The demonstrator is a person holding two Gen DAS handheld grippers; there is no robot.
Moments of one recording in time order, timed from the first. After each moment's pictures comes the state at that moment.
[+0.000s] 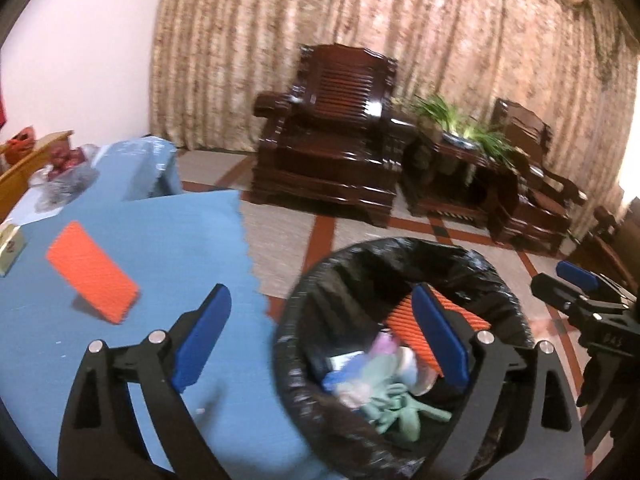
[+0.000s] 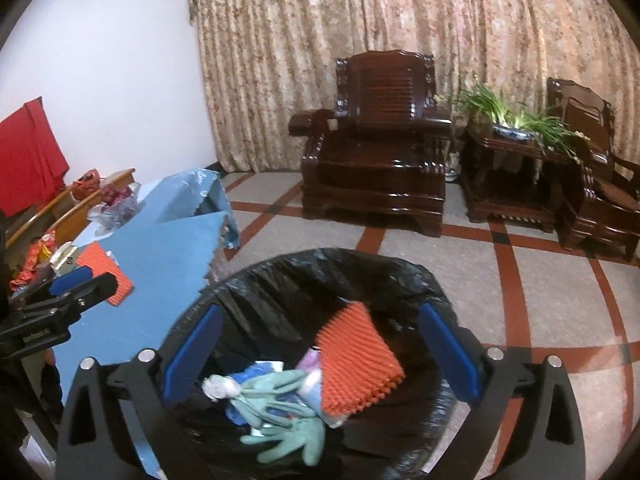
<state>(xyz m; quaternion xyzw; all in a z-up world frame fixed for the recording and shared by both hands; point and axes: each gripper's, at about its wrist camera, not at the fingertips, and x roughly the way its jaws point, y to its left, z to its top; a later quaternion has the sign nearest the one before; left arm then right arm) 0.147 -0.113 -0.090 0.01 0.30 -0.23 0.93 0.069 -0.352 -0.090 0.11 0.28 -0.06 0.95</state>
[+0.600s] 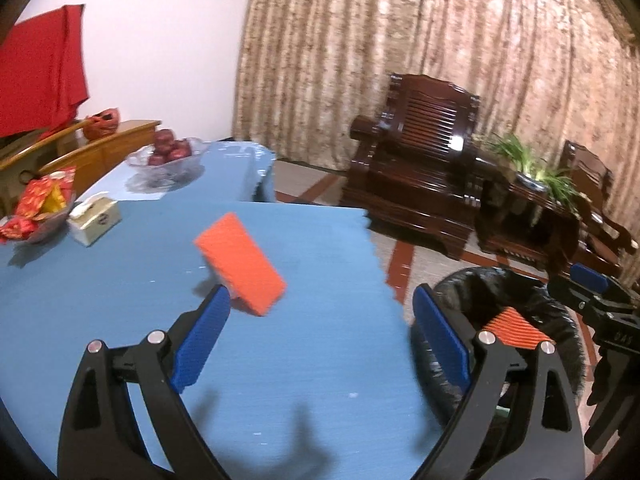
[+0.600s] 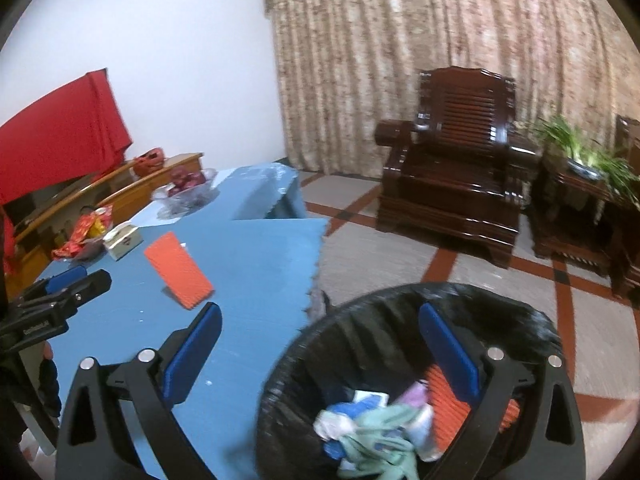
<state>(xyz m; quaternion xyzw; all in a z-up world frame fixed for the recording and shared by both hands) 0.139 0.031 -0.062 -0.03 0.28 -0.10 0.96 0.123 -0.237 -0.069 0.06 0.27 0.06 0.96</state>
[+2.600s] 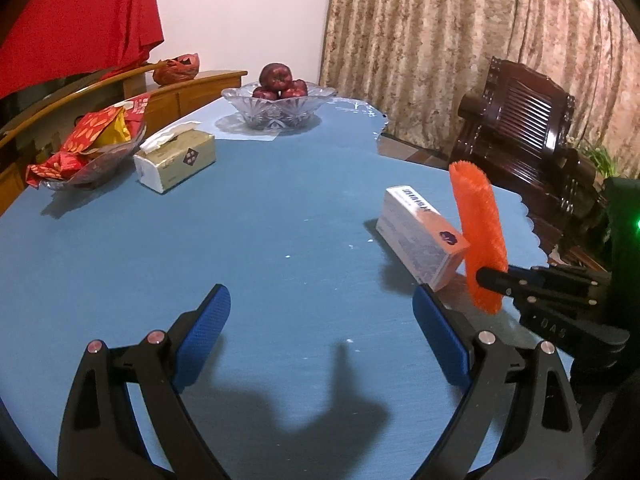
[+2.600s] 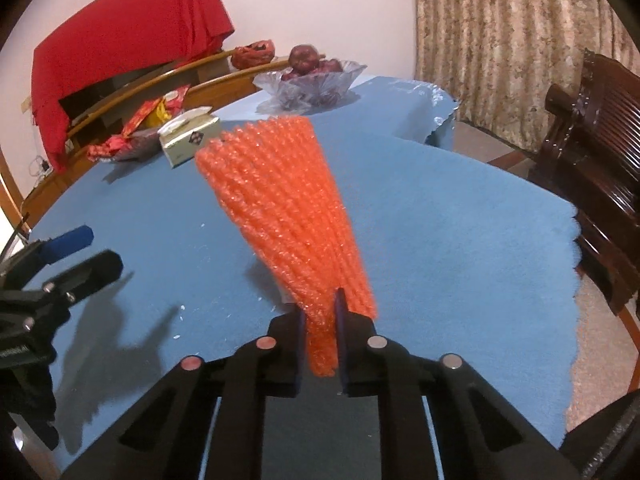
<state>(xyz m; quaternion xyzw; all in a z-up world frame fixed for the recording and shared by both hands) 0.231 0.178 -0.145 -0.05 0.33 0.03 0.94 0.306 -0.014 -0.171 -0.03 0.37 0.25 0.89</state>
